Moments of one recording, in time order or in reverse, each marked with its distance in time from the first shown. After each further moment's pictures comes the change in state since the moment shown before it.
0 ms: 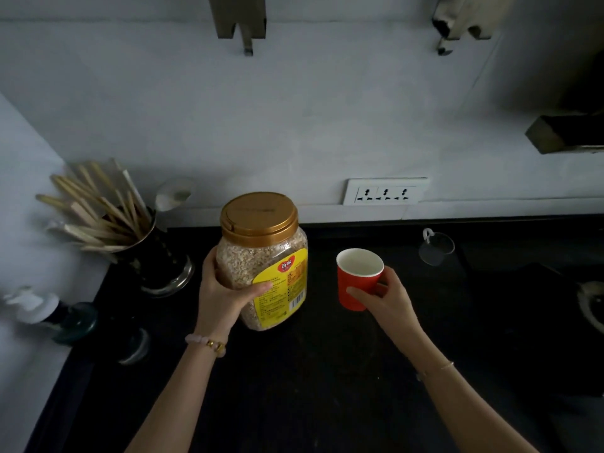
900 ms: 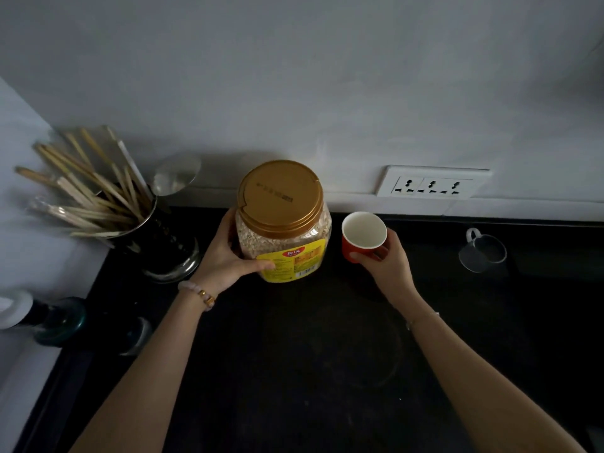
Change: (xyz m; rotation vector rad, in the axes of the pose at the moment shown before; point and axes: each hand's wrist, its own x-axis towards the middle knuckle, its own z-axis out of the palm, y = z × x) left_hand 0.083 -0.021 -0.021 0.279 -0.213 -0.044; right_hand 0.098 0.010 0.041 -0.051 -0.015 -0.099
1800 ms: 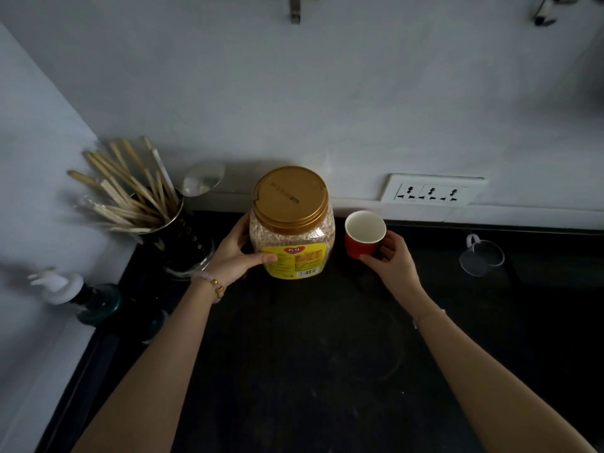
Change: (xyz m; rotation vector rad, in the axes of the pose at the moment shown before) left_hand -0.002 -0.003 -0.013 -0.049 -0.047 -0.022; right_hand -0.001 0.003 -0.005 -0.036 -0.014 0.068
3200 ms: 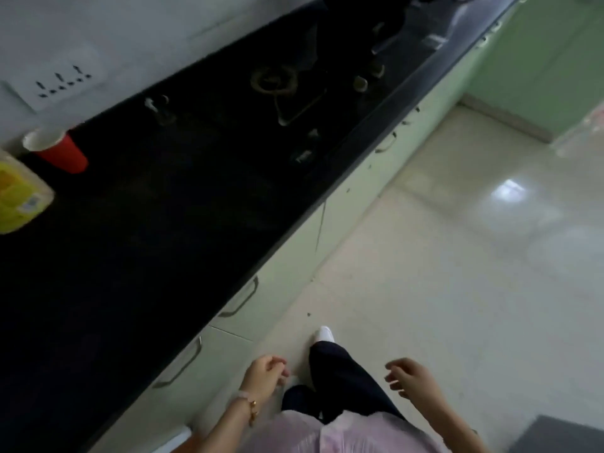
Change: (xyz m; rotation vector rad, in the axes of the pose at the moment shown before) left_hand -0.449 -0.176 0.252 0.516 -0.786 -0.418; right_hand -0.685 0.282 -0.067 0.274 0.498 0.904
